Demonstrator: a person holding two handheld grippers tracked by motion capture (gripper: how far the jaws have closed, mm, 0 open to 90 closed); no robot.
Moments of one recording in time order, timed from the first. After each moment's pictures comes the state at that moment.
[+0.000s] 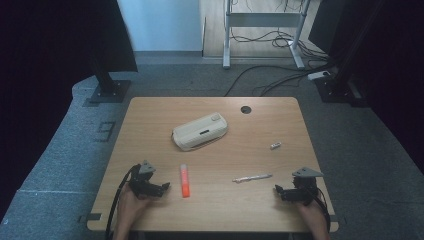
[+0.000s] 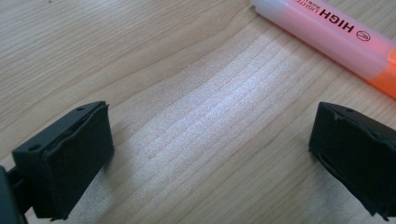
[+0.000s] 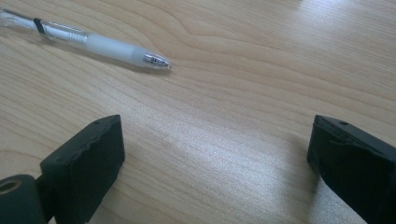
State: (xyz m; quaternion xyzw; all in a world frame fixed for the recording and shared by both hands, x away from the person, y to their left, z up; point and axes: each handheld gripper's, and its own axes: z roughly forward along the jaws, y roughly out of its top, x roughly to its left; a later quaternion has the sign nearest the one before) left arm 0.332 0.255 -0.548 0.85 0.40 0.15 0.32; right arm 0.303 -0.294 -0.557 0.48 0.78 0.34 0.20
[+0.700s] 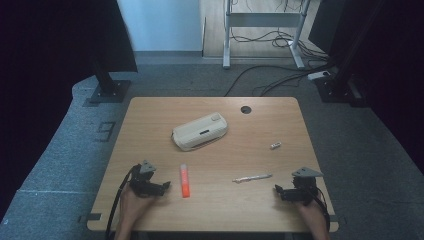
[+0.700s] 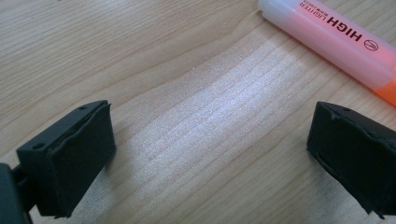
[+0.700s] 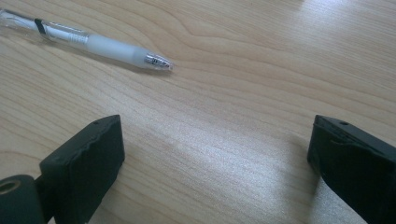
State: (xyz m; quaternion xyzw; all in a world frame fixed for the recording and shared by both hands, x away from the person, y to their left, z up) left arm 0.332 0.252 -0.548 0.84 0.42 0.15 0.32; right arm 0.304 -0.293 -0.557 0.48 0.78 0.34 0.20
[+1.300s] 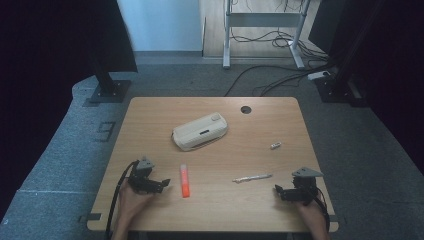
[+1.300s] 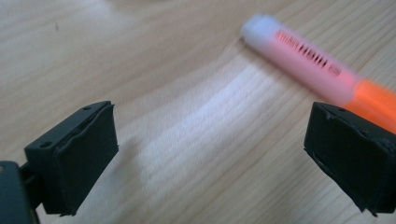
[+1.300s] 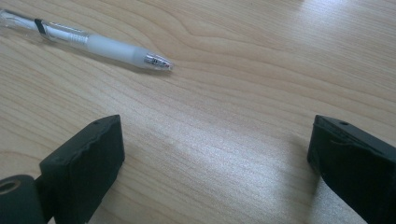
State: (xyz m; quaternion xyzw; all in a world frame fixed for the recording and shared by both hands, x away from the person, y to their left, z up) left arm 0.339 0.255 -0.531 0.84 0.40 0.13 0.35; right arm 0.304 -0.293 -0.557 0.48 0.78 0.34 0.20
